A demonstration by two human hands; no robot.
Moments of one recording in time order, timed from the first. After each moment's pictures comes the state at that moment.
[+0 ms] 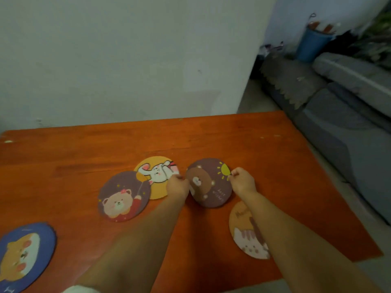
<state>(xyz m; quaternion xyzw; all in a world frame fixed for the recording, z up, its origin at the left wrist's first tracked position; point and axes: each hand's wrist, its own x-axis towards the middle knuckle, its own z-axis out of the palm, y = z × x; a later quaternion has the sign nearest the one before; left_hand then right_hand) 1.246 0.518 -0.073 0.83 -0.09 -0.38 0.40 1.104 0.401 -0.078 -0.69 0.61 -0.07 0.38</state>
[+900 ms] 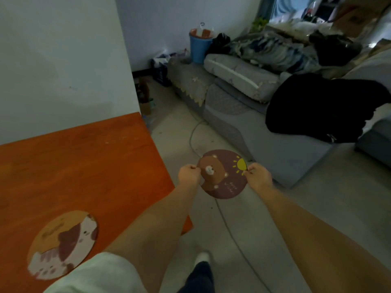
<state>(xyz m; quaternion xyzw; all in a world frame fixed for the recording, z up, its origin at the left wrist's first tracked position) 0.759 0.230 -0.055 0.76 -0.22 -0.46 0.41 0.573 0.185 -0.041 -0.60 0.72 -0.18 0.31</state>
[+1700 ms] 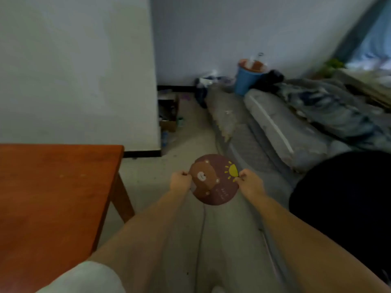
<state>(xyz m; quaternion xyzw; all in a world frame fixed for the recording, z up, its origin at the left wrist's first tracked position) 0.772 -0.084 -0.054 0.78 -0.07 -0.36 0.51 0.610 -0.200 -0.019 -0.77 0.54 -0.08 0.32</state>
